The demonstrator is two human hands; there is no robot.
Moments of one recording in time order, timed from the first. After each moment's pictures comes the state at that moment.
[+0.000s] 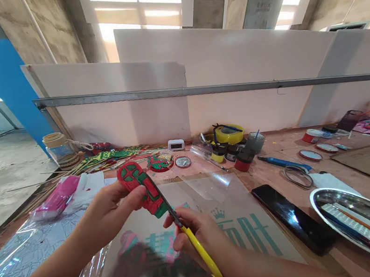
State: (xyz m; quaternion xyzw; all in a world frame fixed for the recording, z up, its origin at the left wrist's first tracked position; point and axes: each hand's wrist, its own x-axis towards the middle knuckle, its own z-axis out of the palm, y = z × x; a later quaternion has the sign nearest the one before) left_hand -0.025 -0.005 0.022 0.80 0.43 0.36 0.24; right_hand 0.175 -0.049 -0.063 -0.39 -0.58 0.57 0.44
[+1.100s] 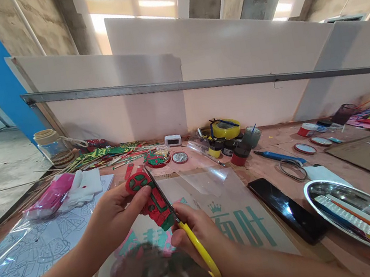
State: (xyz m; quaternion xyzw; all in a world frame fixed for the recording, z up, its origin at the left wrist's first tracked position) left_hand -0.006 -0.014 0.002 0.75 0.40 0.40 0.33; right_hand 0.176 -0.052 -0.067 -0.36 -0.58 0.58 0.45
